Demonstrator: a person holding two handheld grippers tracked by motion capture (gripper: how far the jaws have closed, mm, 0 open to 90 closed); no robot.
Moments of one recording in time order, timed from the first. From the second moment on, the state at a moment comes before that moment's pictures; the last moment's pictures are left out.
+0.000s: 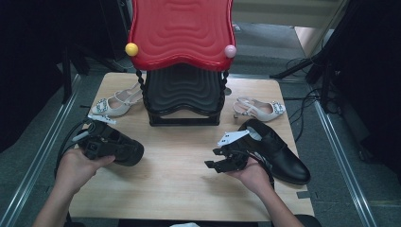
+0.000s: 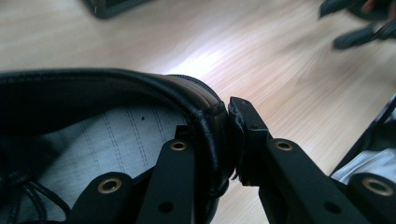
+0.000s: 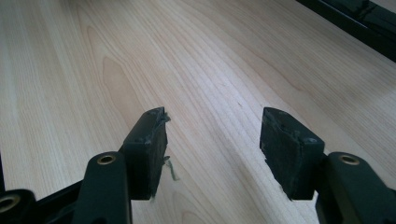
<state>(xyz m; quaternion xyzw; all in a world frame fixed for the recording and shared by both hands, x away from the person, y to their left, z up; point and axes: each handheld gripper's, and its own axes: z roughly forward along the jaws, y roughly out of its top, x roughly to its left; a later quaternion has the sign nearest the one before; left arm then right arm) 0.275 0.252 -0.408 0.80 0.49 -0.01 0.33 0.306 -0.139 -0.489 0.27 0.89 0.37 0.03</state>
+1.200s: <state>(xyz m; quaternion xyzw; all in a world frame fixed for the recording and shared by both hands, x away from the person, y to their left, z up) 0.314 0.059 -0.444 0.85 0.43 -0.11 0.28 0.311 -0.184 -0.478 0.33 0.85 0.40 0.03</state>
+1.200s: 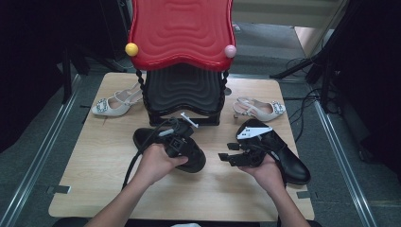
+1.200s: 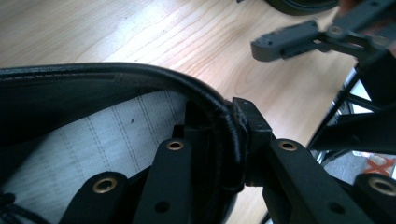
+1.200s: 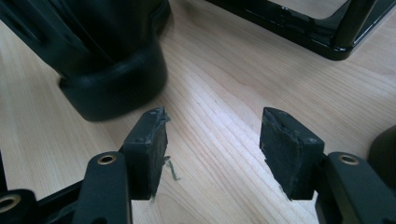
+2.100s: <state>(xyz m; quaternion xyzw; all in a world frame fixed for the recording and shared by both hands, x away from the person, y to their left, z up) 0.311 0.058 -0.433 0.86 0.37 -0.07 0.34 0.302 -0.191 -0.483 0.35 0.85 0.39 0.04</state>
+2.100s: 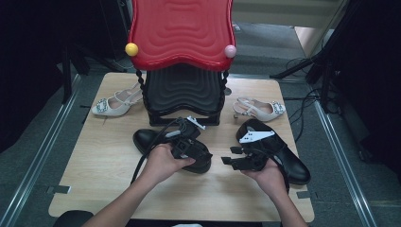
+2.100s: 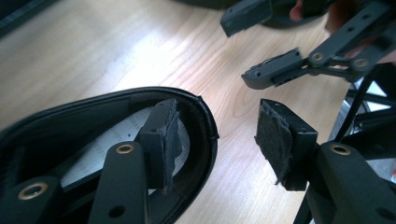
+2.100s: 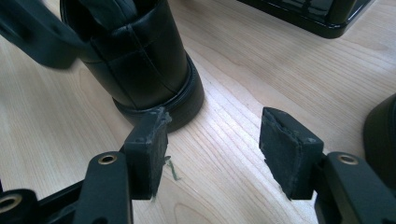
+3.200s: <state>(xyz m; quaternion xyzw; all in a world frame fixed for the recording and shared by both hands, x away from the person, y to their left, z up) 0.283 0.186 -0.442 0.81 0.43 0.04 0.40 0.313 -0.176 -0.482 0.33 0.85 0.40 0.03</state>
